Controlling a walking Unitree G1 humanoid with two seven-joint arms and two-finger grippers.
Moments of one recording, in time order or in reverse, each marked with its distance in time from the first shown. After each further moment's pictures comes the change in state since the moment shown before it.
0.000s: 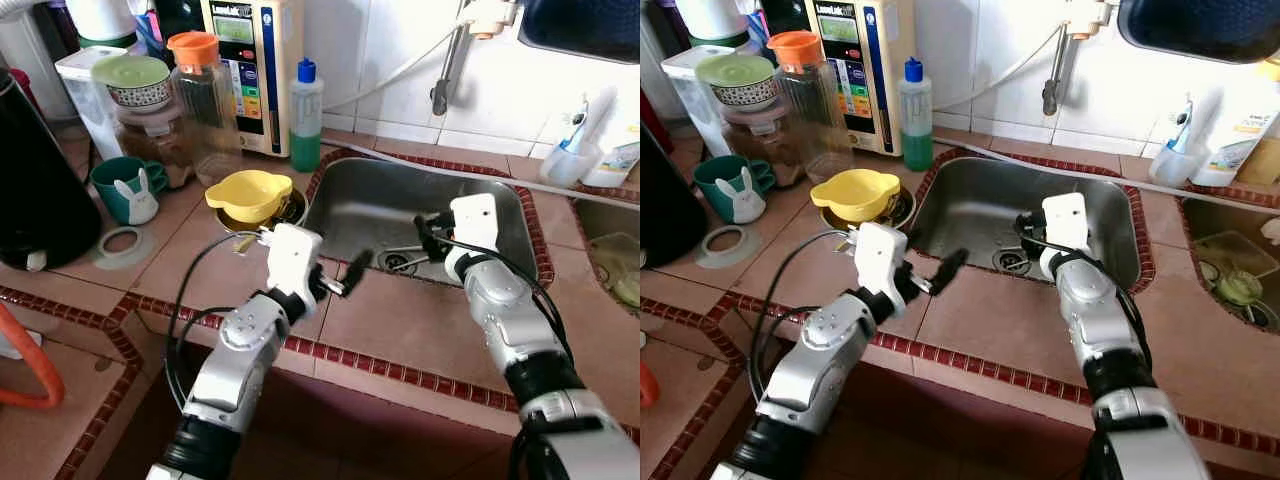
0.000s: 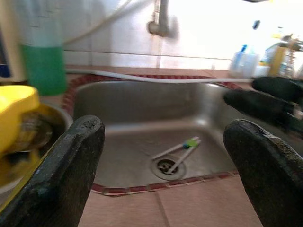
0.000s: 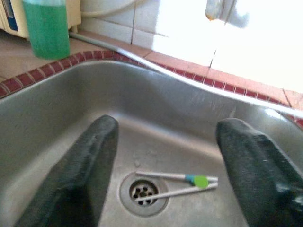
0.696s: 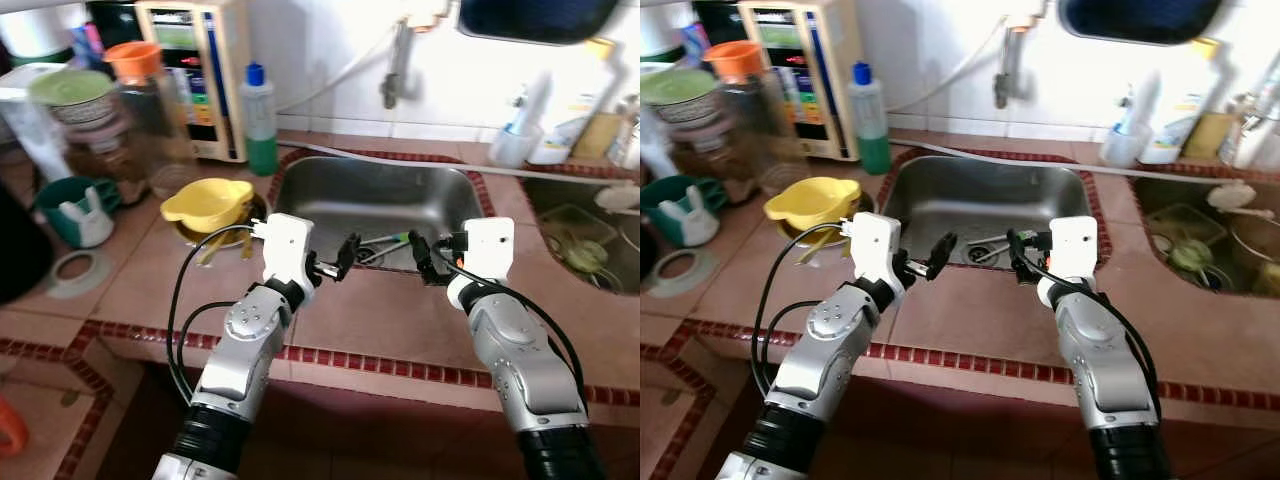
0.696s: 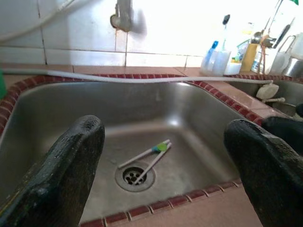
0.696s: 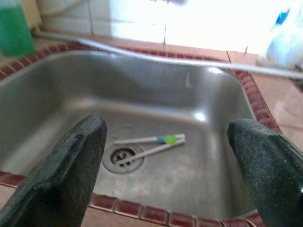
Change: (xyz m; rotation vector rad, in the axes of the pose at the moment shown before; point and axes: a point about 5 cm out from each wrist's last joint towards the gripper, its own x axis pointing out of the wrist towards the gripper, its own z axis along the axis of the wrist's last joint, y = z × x) left arm 0.013 -0.004 0.003 -0.019 -0.007 0.056; right arm -0.047 0.008 0.005 0.091 0.015 -0.004
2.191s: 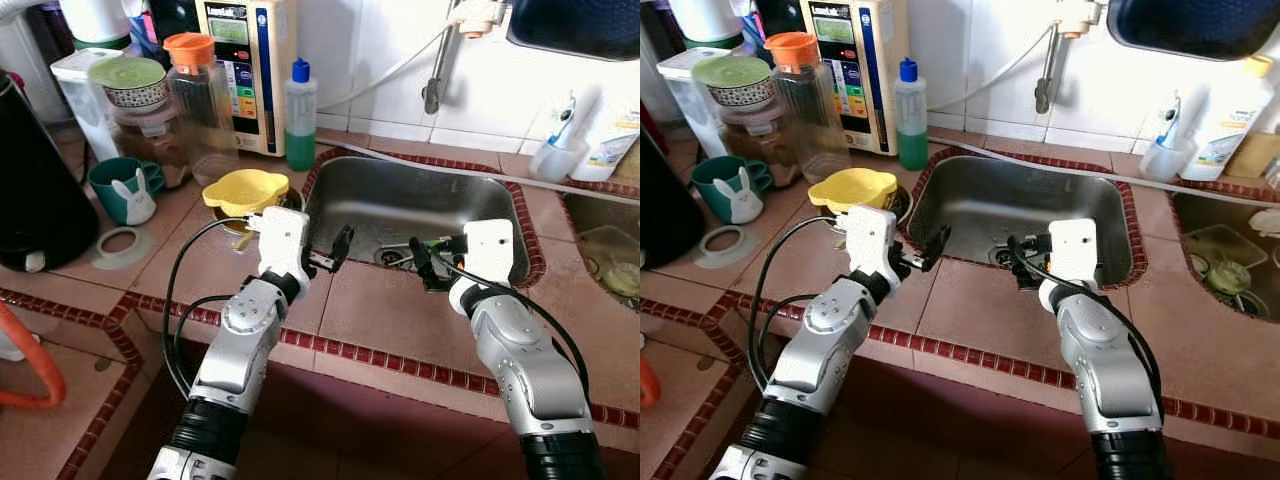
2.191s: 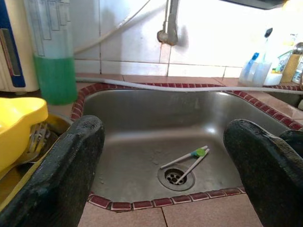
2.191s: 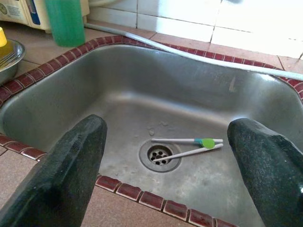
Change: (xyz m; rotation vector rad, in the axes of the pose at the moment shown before) left arm -0.001 0.007 0.003 0.029 -0.017 0.016; right arm -0.002 0.007 0.001 -0.016 0.047 0.020
